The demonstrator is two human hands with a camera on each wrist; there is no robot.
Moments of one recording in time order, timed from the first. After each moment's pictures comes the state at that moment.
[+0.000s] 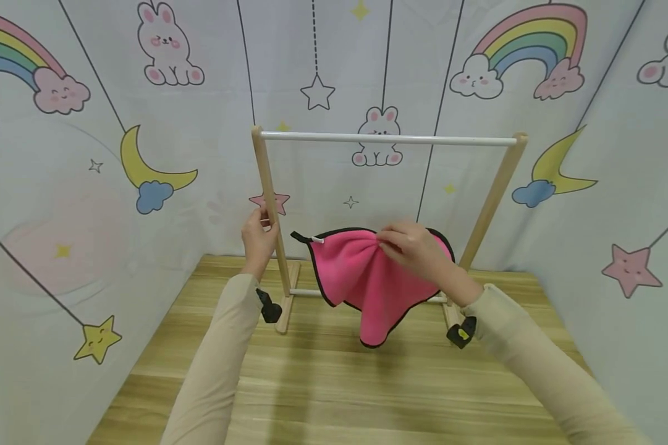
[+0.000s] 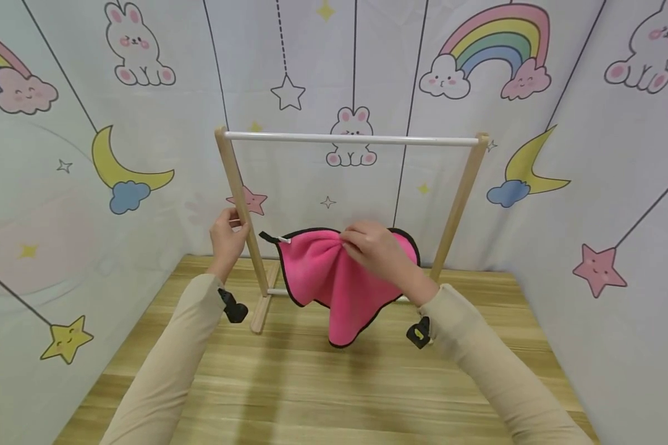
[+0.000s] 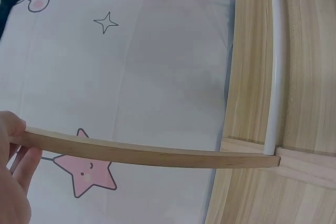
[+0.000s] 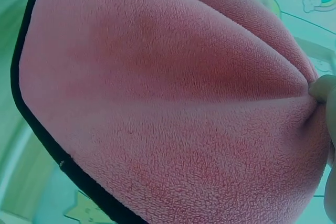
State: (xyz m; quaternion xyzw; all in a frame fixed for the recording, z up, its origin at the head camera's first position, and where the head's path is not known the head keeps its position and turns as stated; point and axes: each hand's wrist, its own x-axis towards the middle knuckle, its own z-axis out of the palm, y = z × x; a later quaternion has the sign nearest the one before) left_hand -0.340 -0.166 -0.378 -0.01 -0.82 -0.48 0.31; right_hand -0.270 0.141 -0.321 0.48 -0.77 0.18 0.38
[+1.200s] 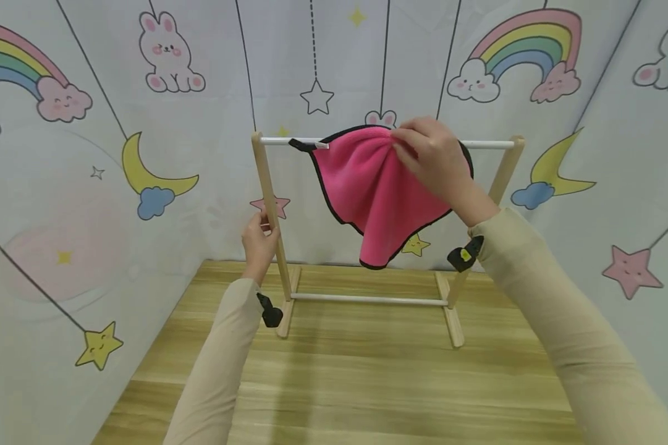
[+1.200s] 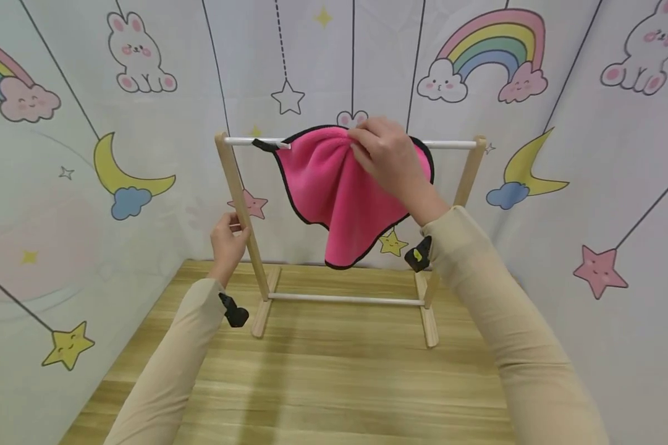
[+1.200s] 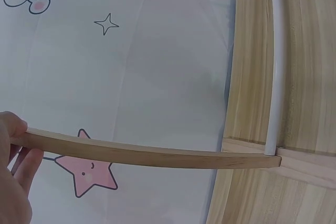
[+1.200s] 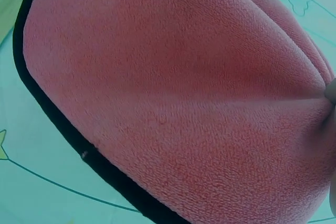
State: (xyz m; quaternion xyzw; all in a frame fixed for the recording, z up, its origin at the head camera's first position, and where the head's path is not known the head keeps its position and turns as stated) left_hand -0.340 -0.167 -0.378 -0.01 -0.82 -0.48 0.30; right_hand -0.304 0.145 -0.190 0.38 -0.78 0.13 0.48
